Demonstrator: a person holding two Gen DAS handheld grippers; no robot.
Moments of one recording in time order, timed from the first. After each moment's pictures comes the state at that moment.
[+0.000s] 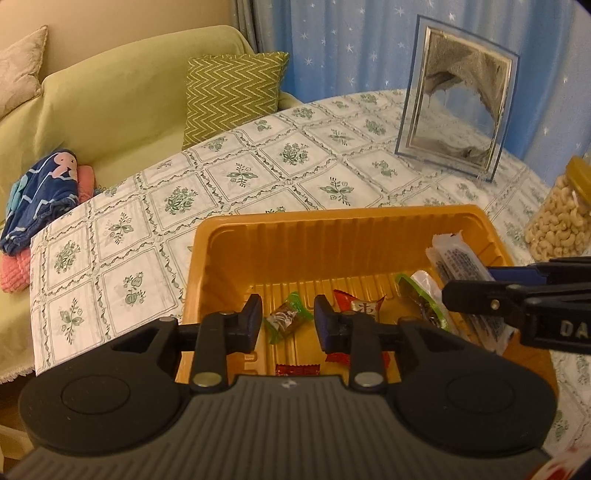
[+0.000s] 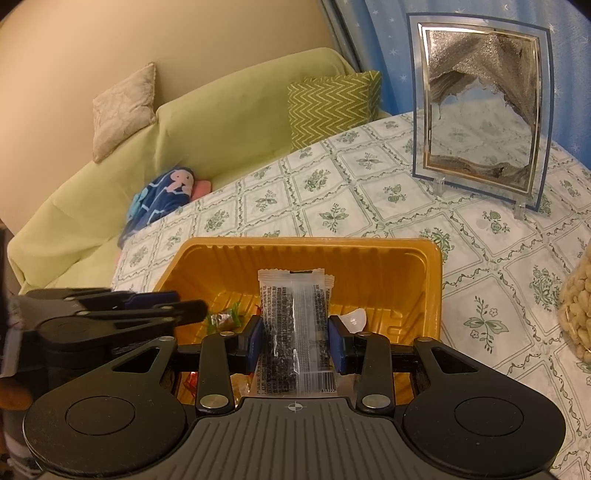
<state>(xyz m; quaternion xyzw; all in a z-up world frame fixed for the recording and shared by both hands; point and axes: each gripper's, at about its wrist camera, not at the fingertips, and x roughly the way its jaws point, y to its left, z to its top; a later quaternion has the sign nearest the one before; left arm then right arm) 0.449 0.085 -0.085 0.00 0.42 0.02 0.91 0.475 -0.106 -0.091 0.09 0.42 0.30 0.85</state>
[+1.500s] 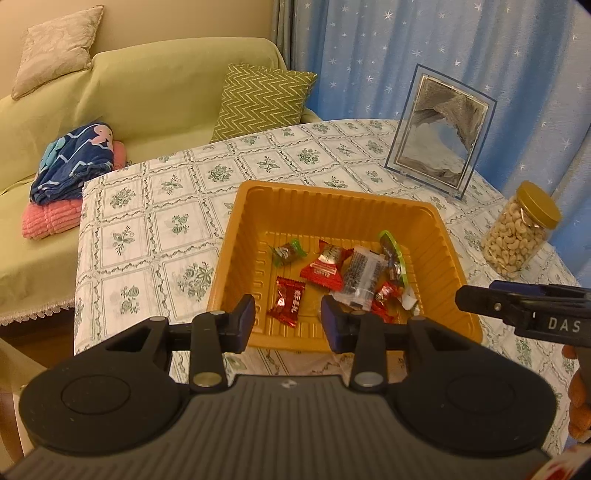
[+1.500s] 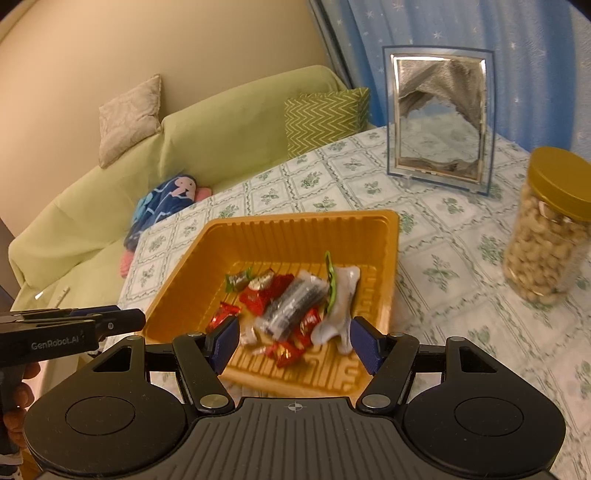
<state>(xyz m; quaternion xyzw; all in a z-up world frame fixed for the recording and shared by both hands) 0.323 0.075 -0.034 -0.06 0.40 0.06 0.91 0.381 -0.153 -0.058 0.09 0.39 0.29 0.87</state>
